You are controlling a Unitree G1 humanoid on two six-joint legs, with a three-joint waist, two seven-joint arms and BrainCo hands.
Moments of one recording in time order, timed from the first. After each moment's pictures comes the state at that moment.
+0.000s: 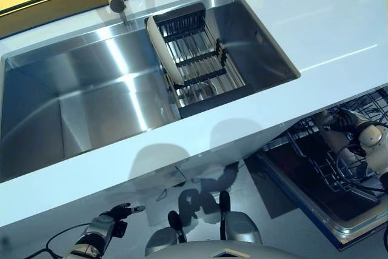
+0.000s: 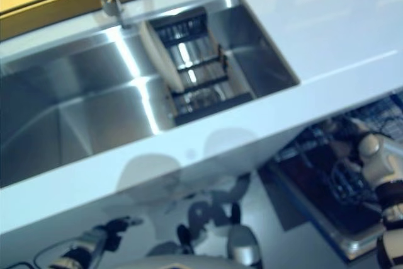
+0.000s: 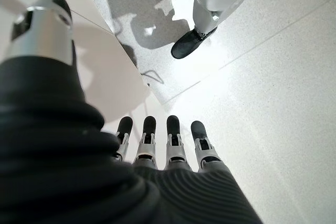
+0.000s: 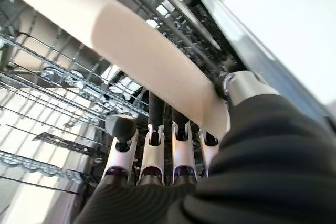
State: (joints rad) left arm -0.05 0.40 -0.21 1.04 -0.09 0.19 -0.15; right arm -0.40 -1.00 0.27 0.63 -0.37 0.14 0.26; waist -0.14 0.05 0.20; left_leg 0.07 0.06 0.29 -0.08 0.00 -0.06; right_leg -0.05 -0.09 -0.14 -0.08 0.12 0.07
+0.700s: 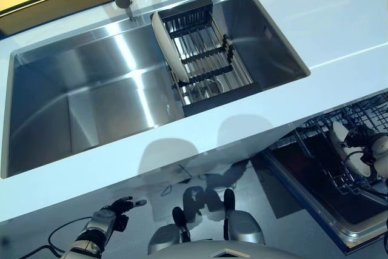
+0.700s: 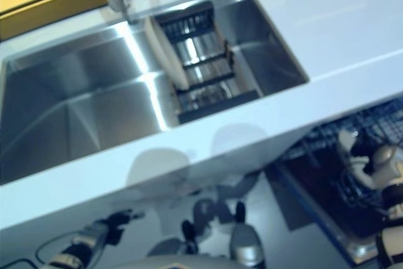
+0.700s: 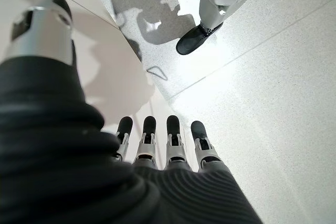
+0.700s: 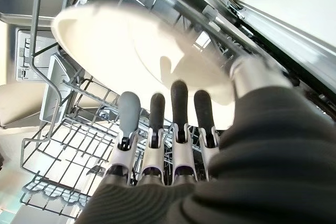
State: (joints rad) left arm -0.06 0.40 -0.21 1.00 -0.09 0.19 -0.16; right arm -0.41 -1.00 0.27 0.82 -0.37 0.21 0.30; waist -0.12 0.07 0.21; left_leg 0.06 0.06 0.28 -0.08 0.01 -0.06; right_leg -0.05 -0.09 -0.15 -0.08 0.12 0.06
